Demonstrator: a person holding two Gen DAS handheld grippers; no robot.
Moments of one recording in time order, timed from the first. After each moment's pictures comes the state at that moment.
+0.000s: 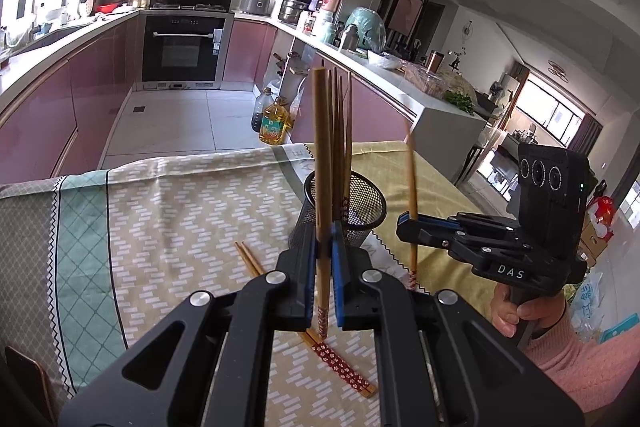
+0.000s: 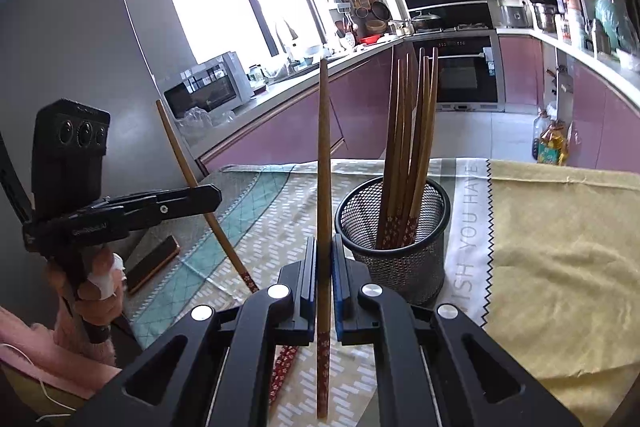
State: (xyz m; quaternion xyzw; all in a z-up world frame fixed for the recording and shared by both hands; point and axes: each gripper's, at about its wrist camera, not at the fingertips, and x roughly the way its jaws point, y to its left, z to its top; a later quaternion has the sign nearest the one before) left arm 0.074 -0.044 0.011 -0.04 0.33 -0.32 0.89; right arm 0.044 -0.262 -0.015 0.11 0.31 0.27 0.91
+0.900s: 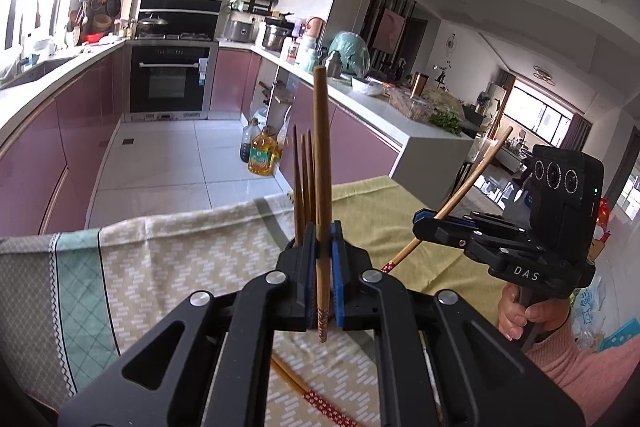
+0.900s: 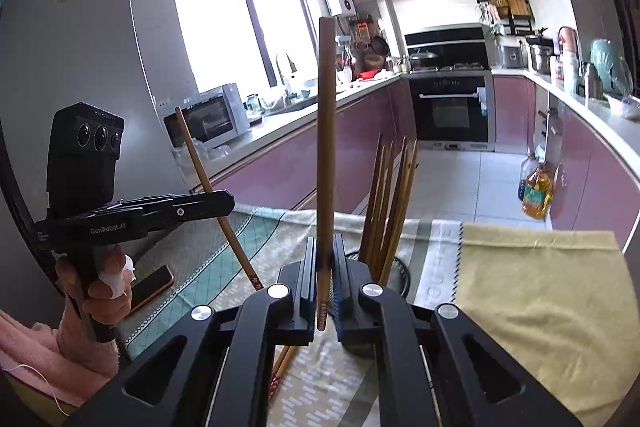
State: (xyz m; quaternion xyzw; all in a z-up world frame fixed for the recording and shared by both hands) left arm 0.094 -0.062 0.059 -0.04 0.27 -0.34 0.90; right arm 0.042 -0.285 0.045 0.07 0.24 0.25 0.93
